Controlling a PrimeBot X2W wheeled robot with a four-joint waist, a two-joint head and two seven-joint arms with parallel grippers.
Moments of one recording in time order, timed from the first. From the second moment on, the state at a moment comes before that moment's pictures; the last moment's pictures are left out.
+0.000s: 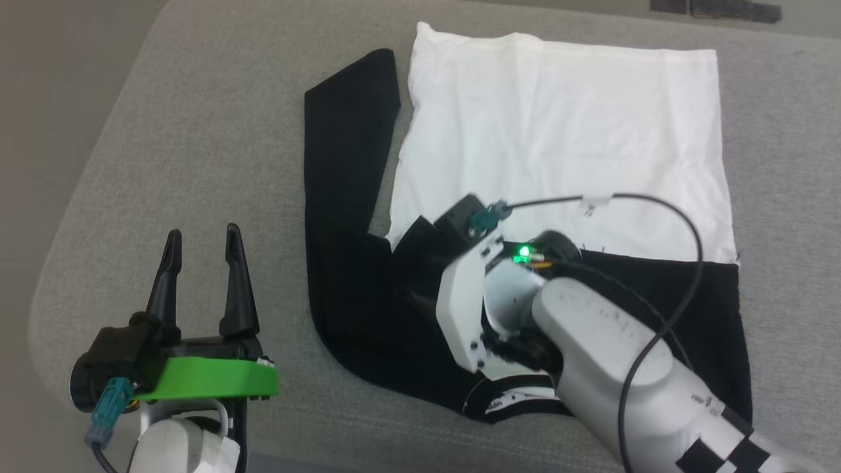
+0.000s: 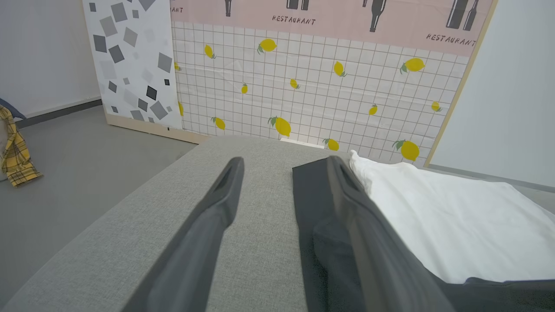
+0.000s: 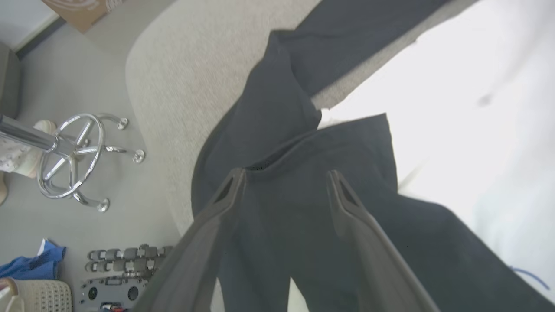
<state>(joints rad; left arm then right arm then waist) -0.08 0.05 0.02 -0.08 -0.21 -0.04 -0.26 -0.72 -0.05 0.77 0.58 0.59 0.13 0.41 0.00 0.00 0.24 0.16</state>
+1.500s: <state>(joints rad) -1.04 0.34 0.03 0.46 -0.40 0.00 0.72 -0.56 -0.13 -0.30 -0.13 0.40 0.13 0.49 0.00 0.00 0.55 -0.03</state>
